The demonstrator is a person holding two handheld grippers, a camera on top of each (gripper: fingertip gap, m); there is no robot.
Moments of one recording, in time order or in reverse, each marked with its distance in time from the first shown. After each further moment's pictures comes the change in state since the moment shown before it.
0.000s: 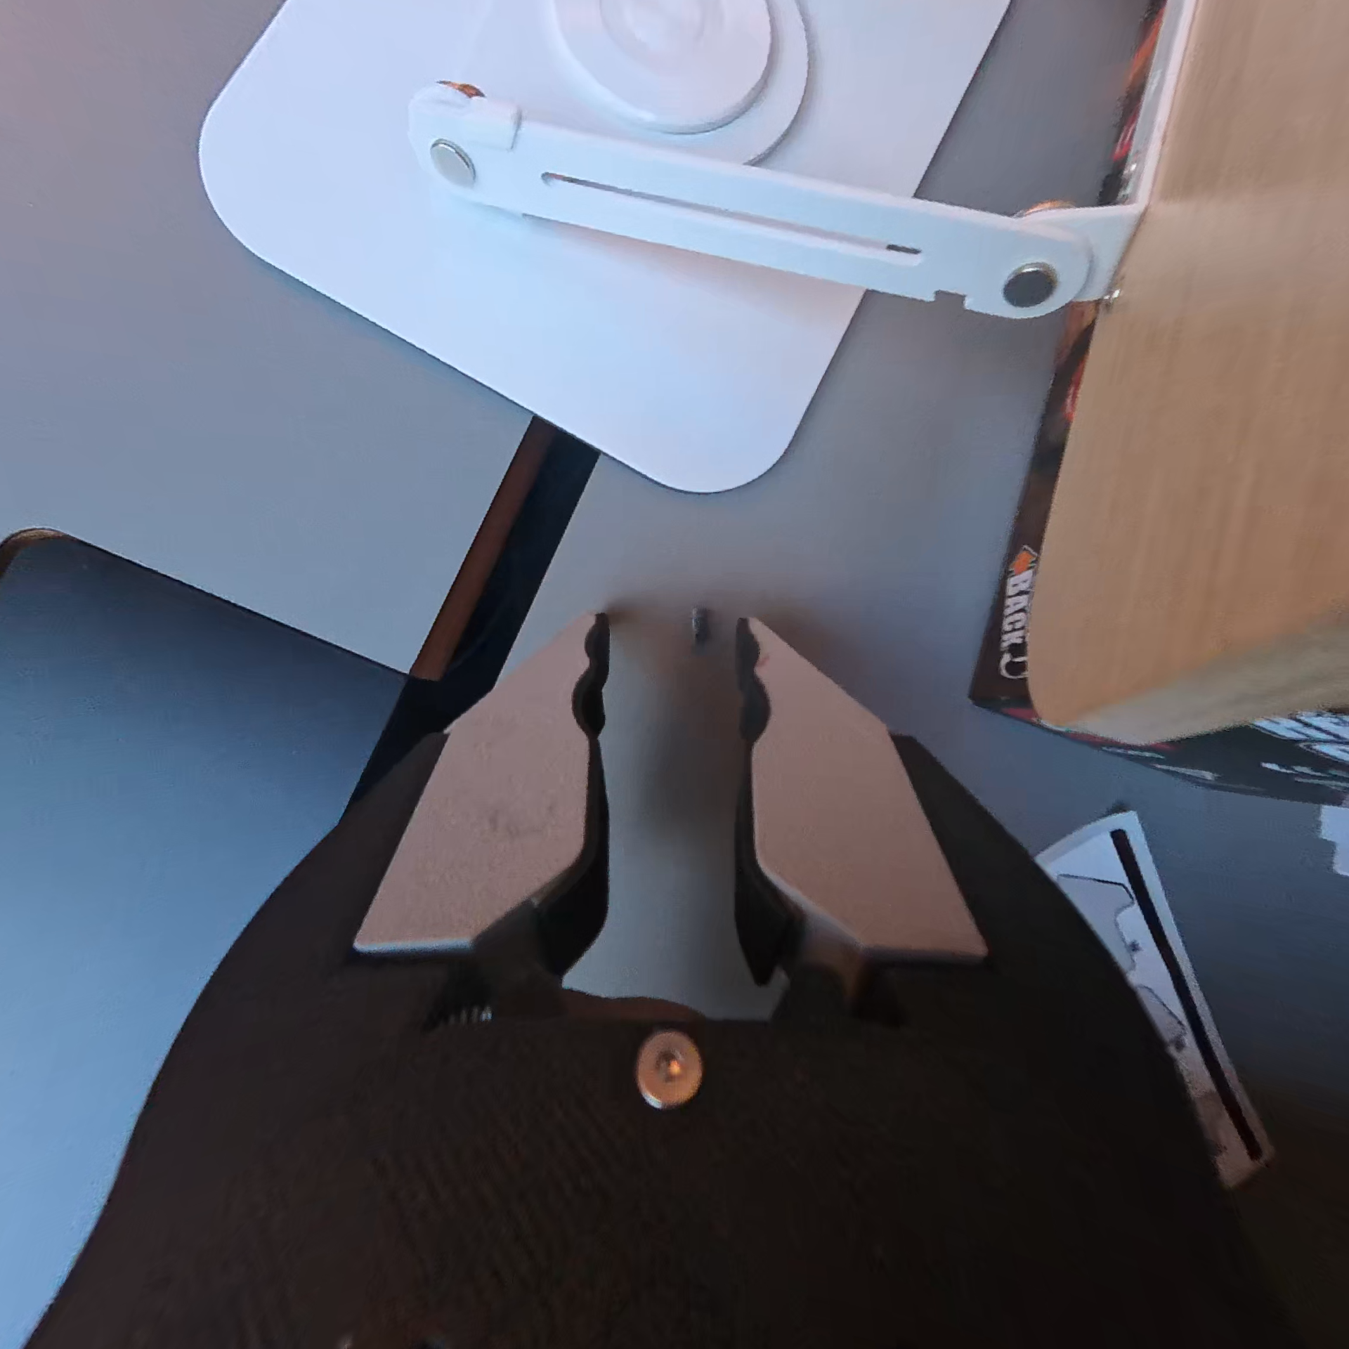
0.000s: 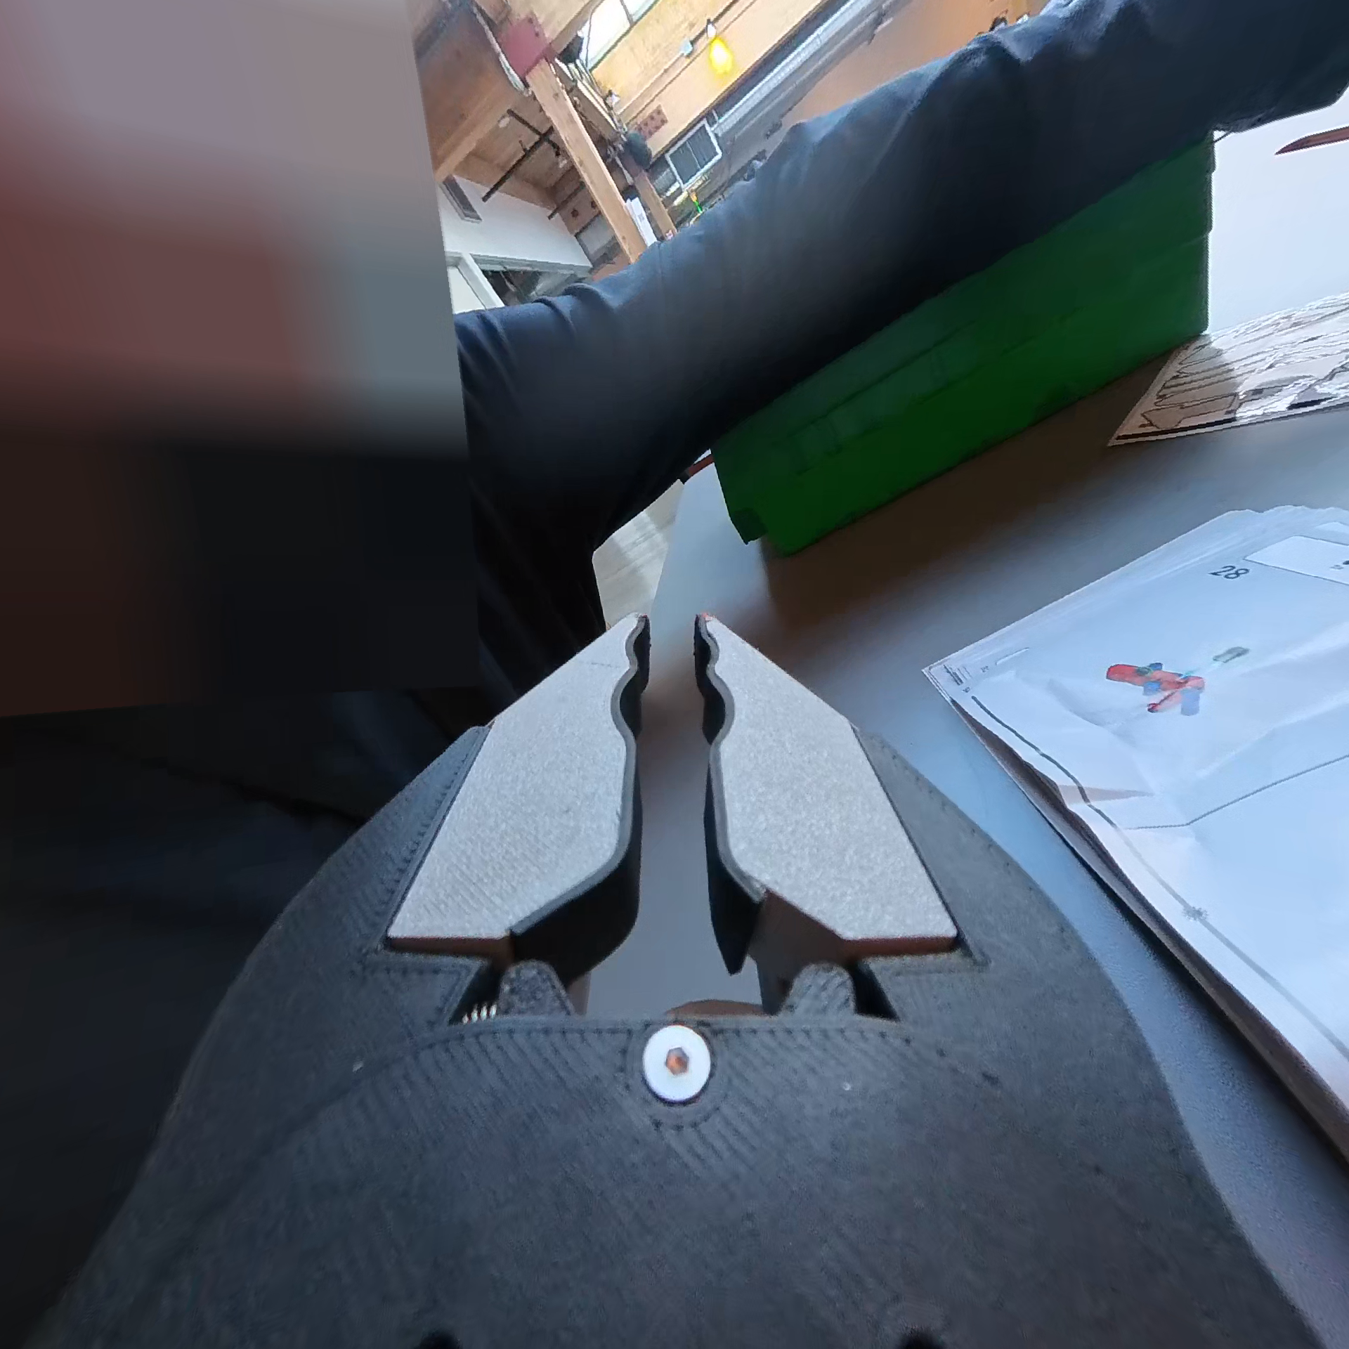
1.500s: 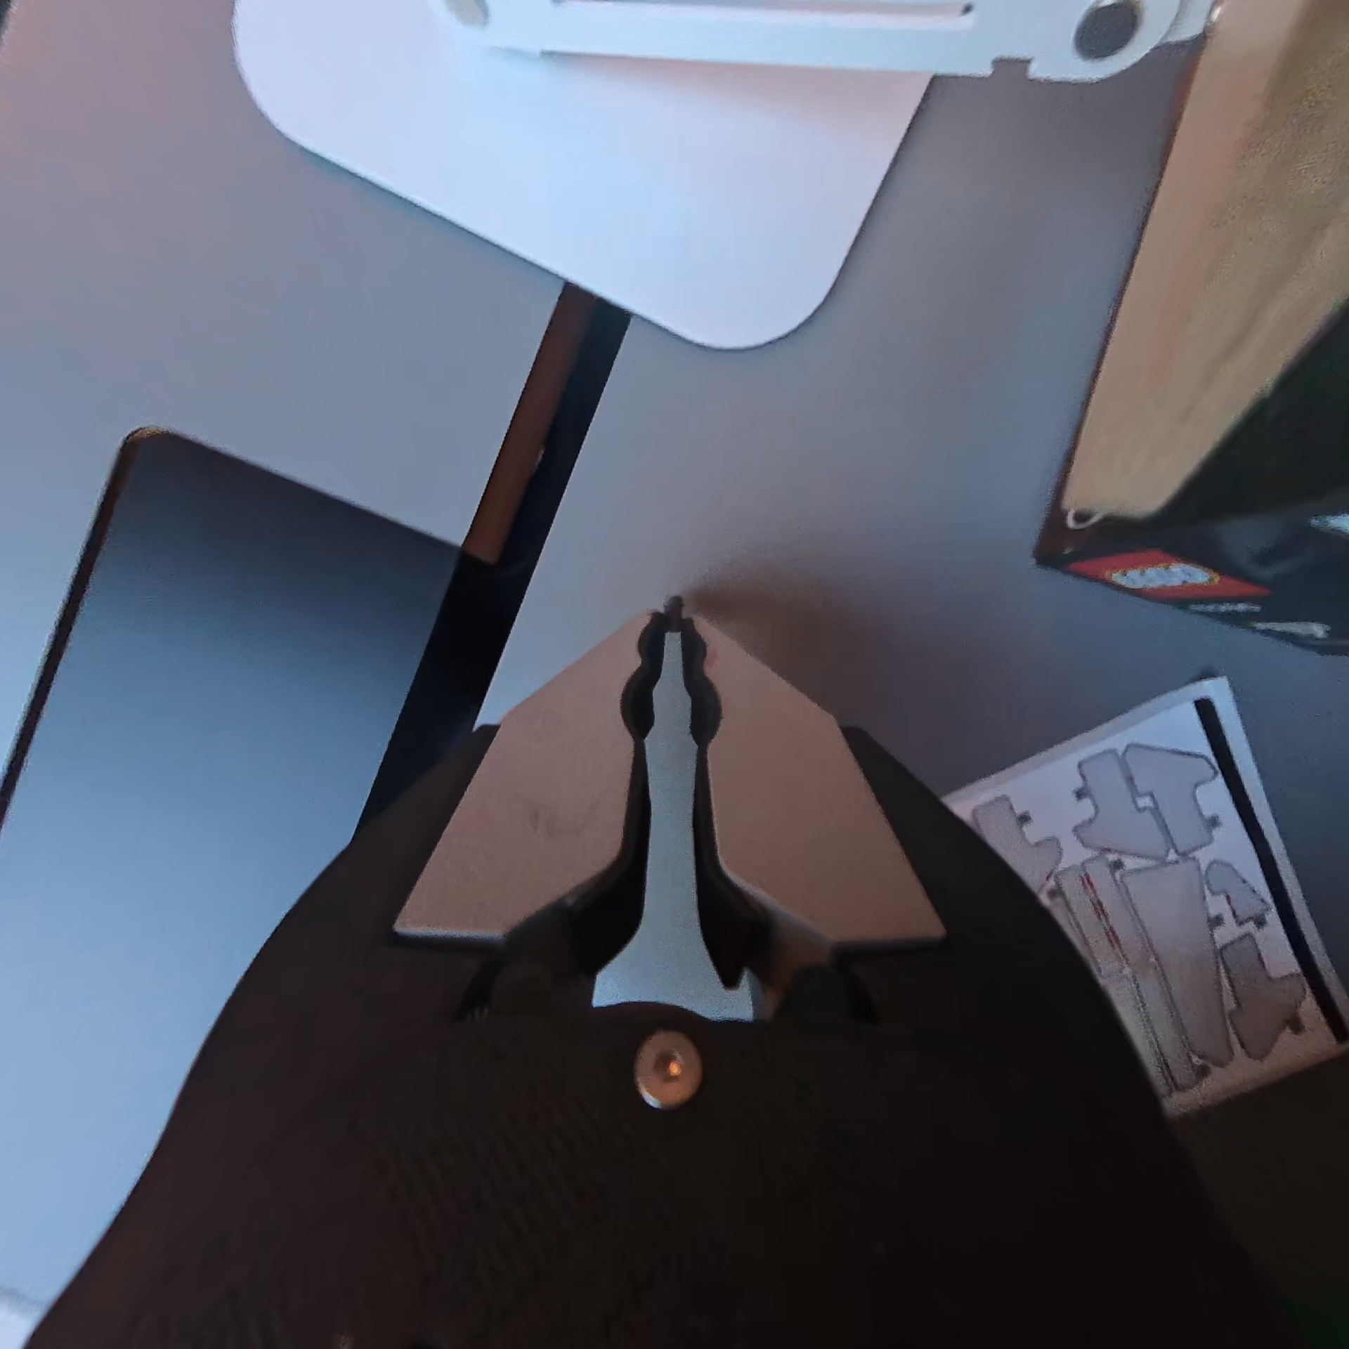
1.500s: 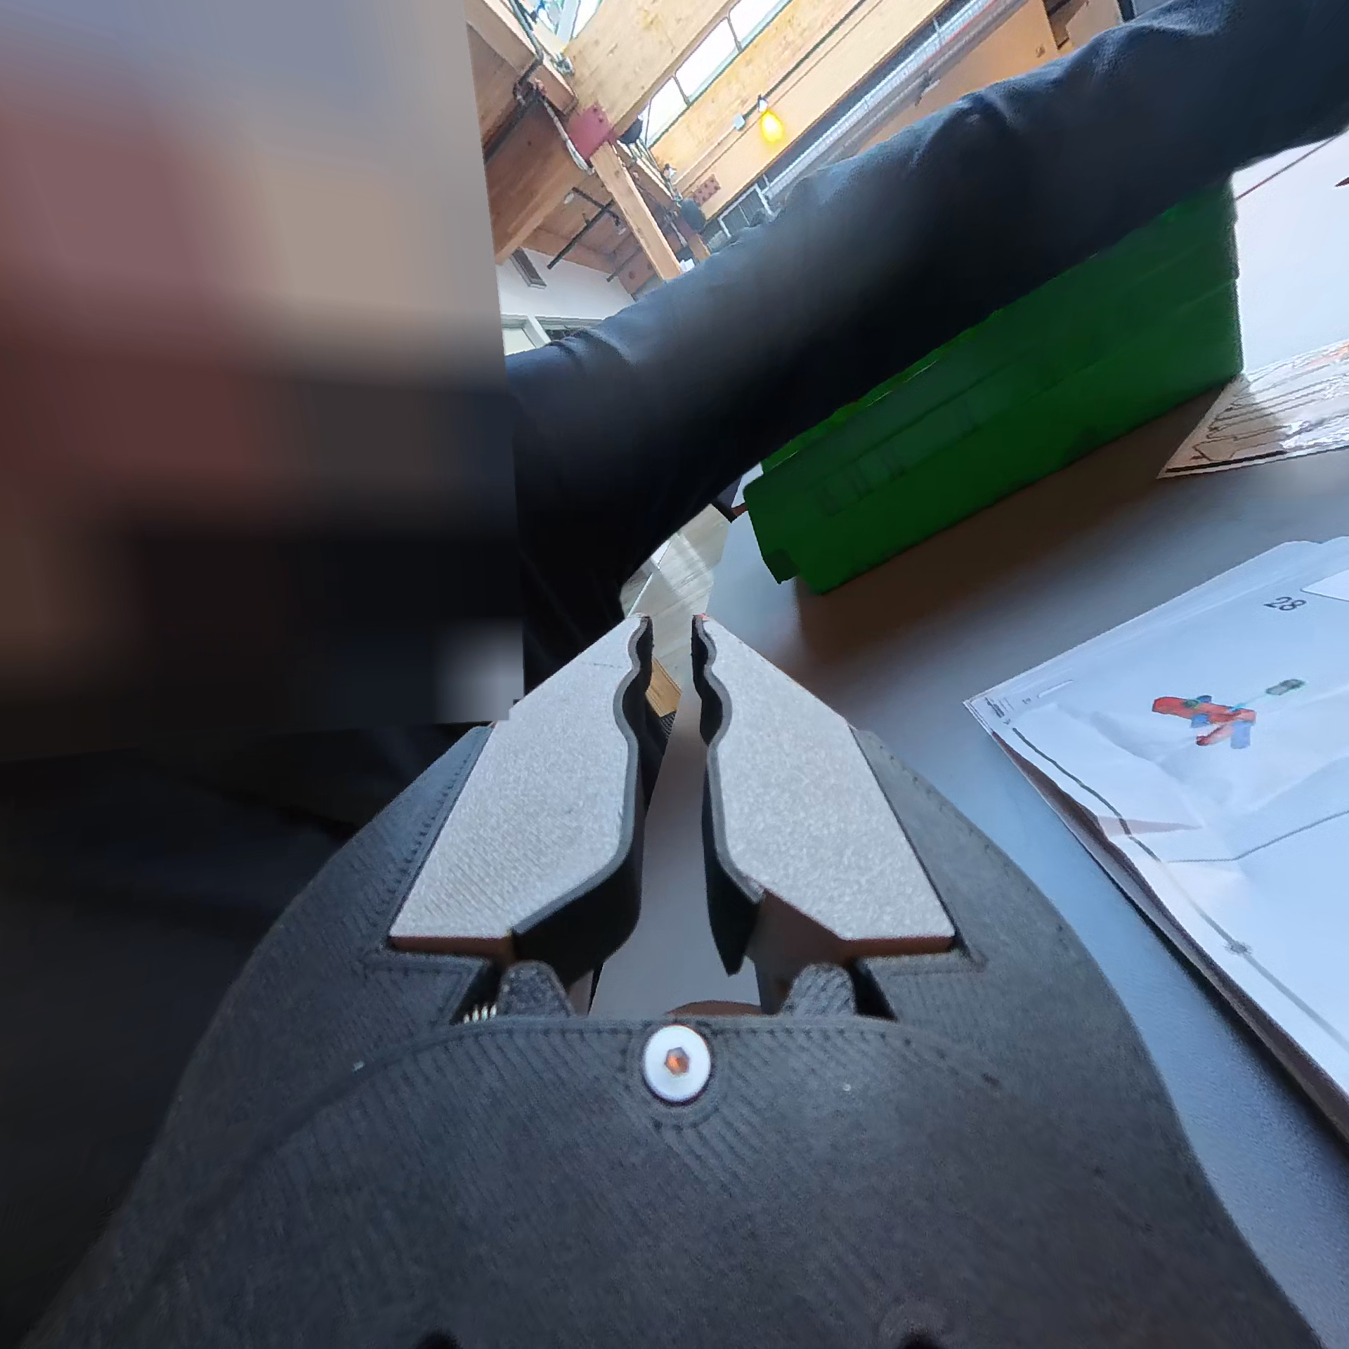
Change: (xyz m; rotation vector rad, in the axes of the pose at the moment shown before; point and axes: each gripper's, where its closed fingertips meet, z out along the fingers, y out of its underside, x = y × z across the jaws) left arm -0.013 0.028 -0.025 -0.111 -0.115 0.096; right arm -0.010 -0.012 -0.005 0.065 -0.078 0.035
